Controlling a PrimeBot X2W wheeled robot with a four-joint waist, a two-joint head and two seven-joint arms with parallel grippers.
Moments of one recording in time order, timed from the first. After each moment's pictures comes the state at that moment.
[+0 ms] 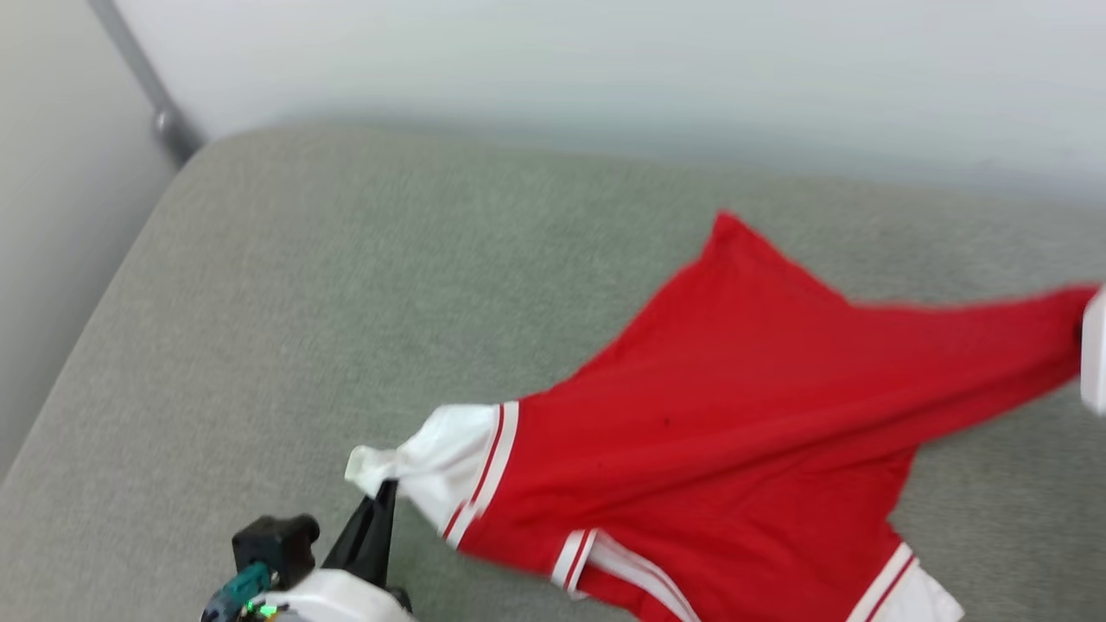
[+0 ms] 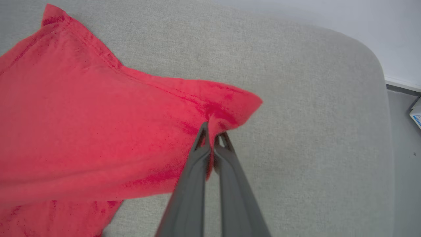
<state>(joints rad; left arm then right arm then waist) -0.05 0.28 -0.38 0.23 -0.60 0.05 -0.21 -0.63 -0.49 0.02 0.57 0.33 0.13 0.76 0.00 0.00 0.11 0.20</state>
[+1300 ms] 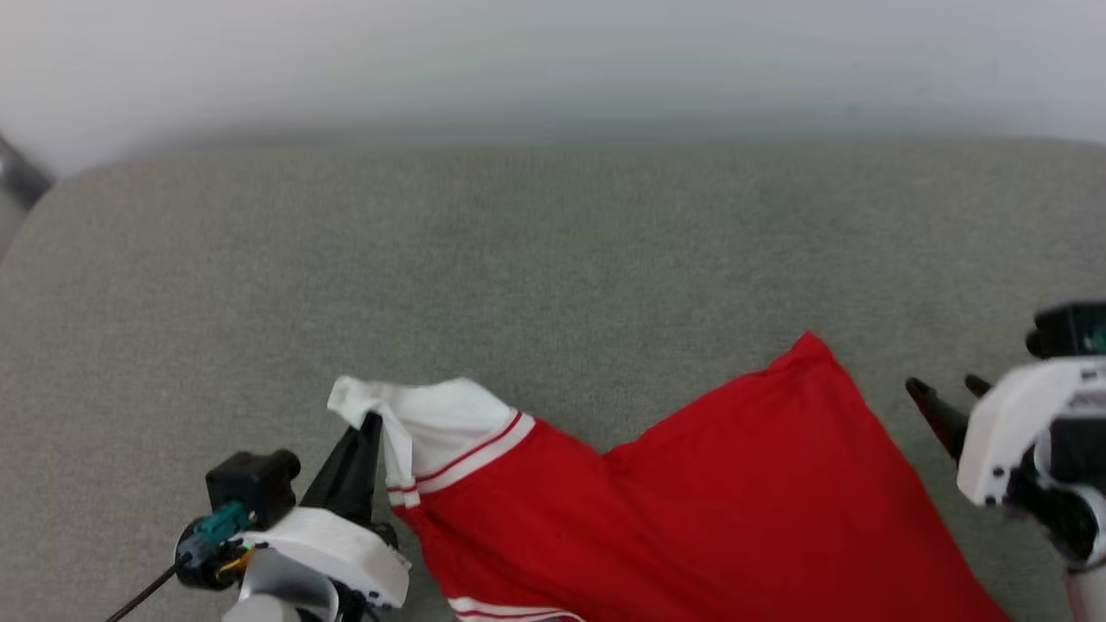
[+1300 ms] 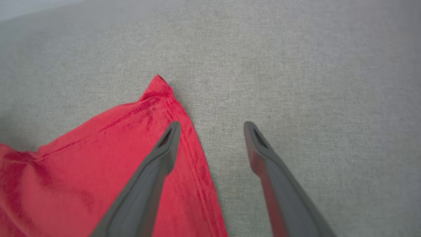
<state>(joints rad) -0.10 0.34 -0.37 0.13 -0.61 0.09 -0.16 -0.25 -0.30 -0.04 0.20 0.42 0.13 0.59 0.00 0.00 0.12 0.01</state>
